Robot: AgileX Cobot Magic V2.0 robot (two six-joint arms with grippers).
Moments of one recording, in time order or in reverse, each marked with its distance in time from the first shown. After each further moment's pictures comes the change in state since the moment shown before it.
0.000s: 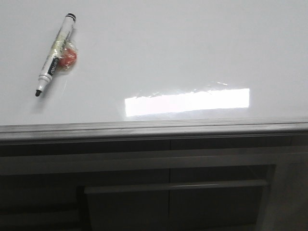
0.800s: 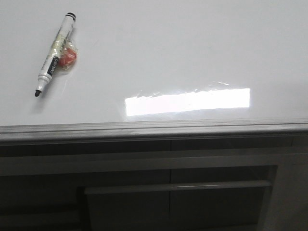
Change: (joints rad) left arm -0.013 0.015 -0.167 -0.867 -0.008 0.395; right arm 0.000 0.000 -0.200 0.511 -0.113 0.000
